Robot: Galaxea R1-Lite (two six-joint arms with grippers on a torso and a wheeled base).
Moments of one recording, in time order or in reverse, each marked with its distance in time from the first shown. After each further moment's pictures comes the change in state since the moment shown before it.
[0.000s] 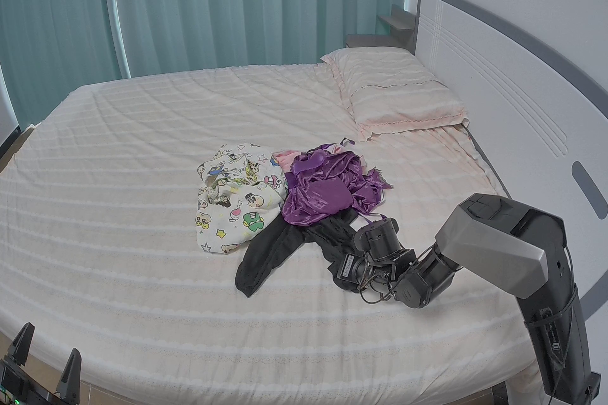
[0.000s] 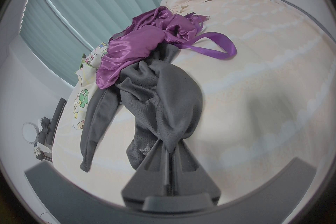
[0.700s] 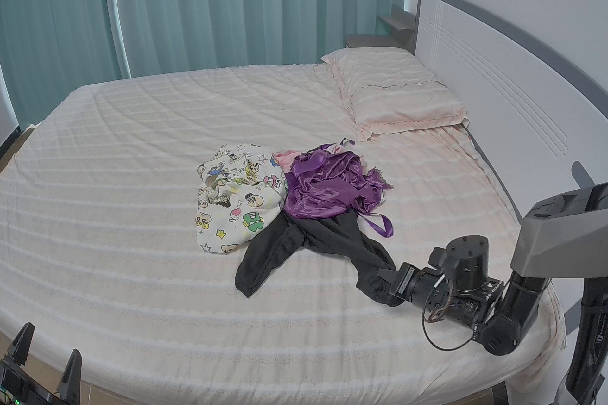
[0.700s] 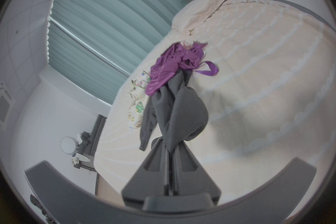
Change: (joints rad) left arm 0.000 0.000 0.000 0.000 -0.004 0.008; right arm -0.016 -0.346 0.802 -0.741 0.166 0.125
